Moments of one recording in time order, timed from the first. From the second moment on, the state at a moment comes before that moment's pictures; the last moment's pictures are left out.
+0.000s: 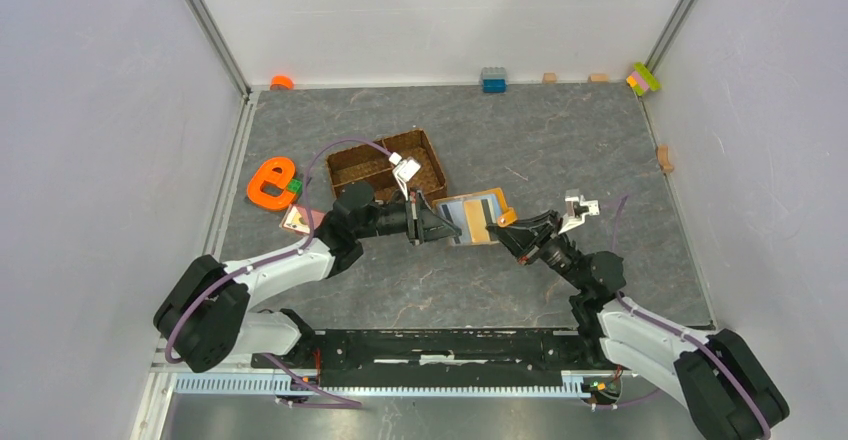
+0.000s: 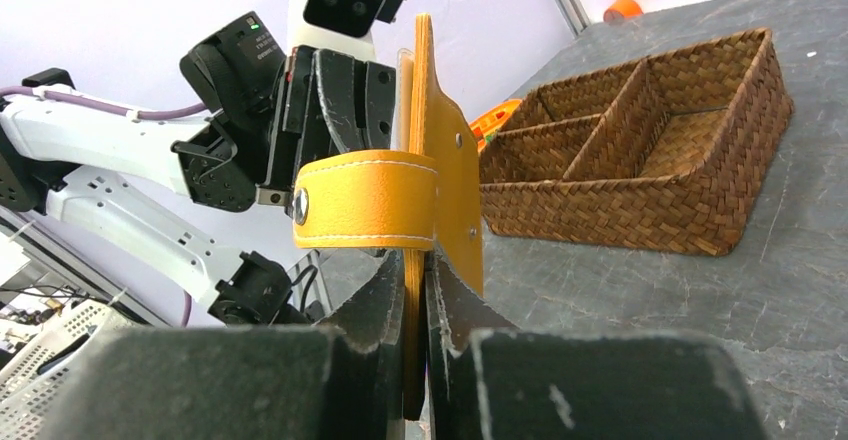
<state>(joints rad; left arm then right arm) -0.70 1.29 0.57 0.65 0.68 -0.79 0.49 0.87 0.01 1.22 -0.41 0.78</state>
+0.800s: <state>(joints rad) -0.69 1.32 0.57 0.72 0.74 -0.81 0.49 1.10 0.01 1.45 -0.55 0.91</state>
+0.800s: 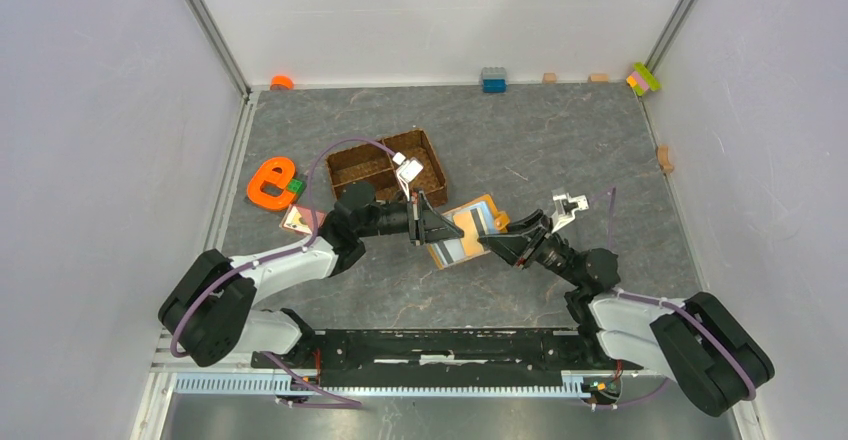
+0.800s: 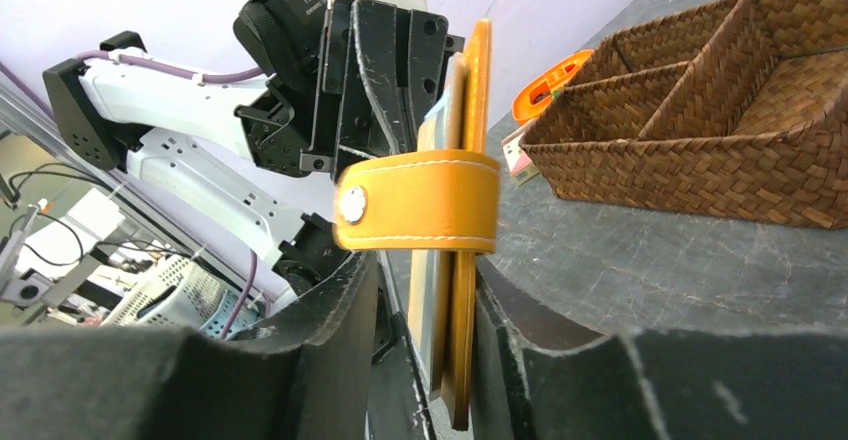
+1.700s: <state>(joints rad) -0.70 1.31 0.57 0.71 0.74 -0.80 0.49 0.87 0.01 1.23 -0.46 0.81</state>
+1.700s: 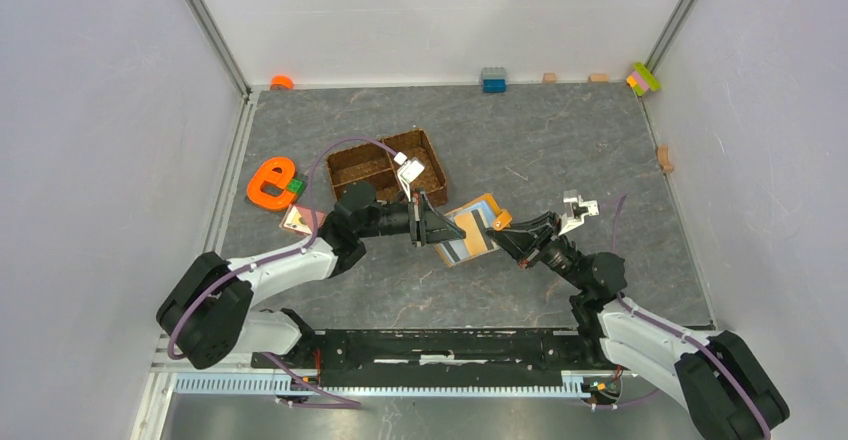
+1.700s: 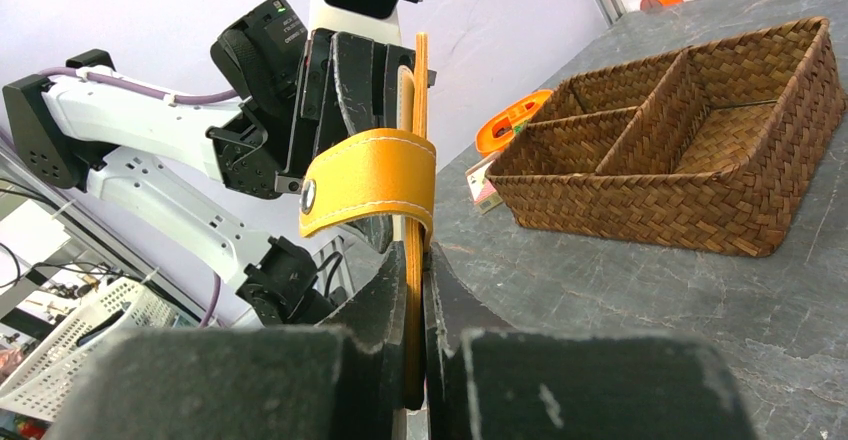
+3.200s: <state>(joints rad) -0.72 1.32 0.57 0.68 0.71 -0.78 0.41 1.22 0.01 1.47 -0.54 1.14</state>
